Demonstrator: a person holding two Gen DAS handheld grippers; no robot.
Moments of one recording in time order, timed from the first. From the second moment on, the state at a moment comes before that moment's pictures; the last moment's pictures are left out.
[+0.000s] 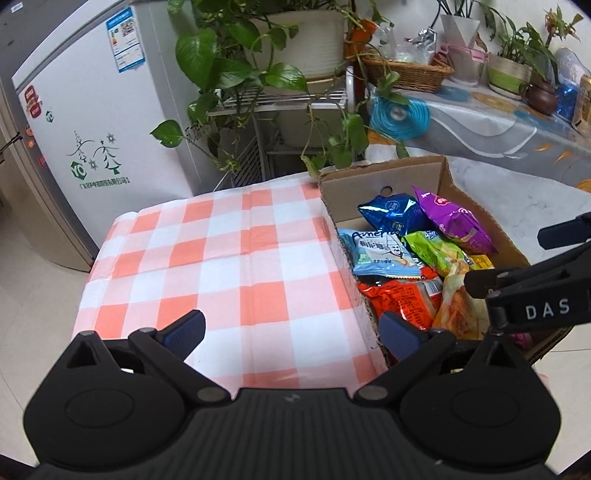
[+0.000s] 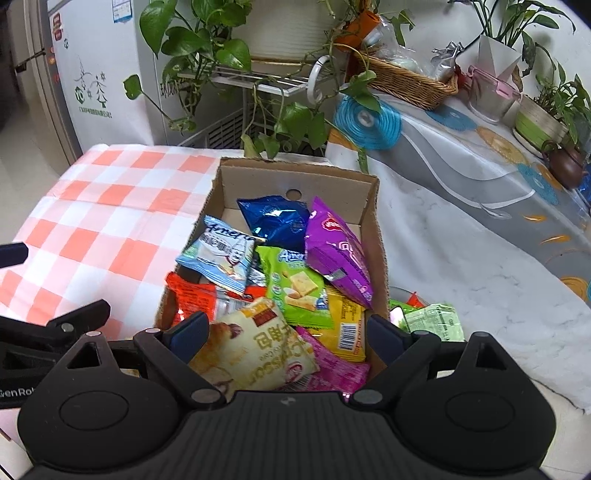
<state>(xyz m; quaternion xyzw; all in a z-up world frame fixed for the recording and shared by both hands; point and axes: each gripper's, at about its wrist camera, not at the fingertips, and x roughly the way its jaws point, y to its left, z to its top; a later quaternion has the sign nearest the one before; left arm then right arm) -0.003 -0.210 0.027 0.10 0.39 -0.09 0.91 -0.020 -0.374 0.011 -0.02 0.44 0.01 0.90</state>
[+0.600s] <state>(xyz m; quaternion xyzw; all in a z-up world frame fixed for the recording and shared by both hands) -0.022 -0.160 0.045 0.07 0.36 -0.09 0.93 -0.026 -0.329 0.021 -0.02 0.40 0.02 0.92</state>
